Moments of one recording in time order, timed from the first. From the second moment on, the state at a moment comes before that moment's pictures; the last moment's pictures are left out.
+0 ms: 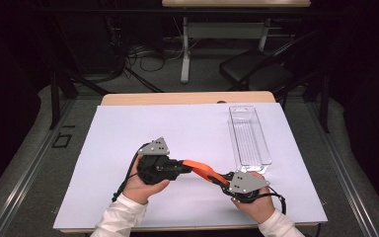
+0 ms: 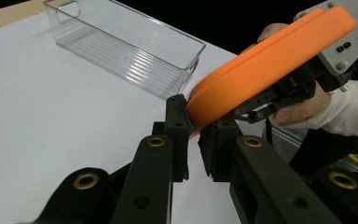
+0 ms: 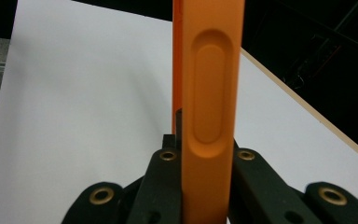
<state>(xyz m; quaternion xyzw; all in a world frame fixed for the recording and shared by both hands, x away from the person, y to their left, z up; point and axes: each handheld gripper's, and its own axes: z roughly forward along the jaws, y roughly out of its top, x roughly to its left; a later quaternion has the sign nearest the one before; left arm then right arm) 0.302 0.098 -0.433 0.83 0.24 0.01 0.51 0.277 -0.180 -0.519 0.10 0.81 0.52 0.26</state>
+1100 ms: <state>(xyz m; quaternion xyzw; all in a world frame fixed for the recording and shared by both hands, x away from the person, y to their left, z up) 0.302 0.096 -0.436 0.81 0.30 -0.03 0.50 0.276 -0.180 -0.519 0.12 0.82 0.52 0.23</state>
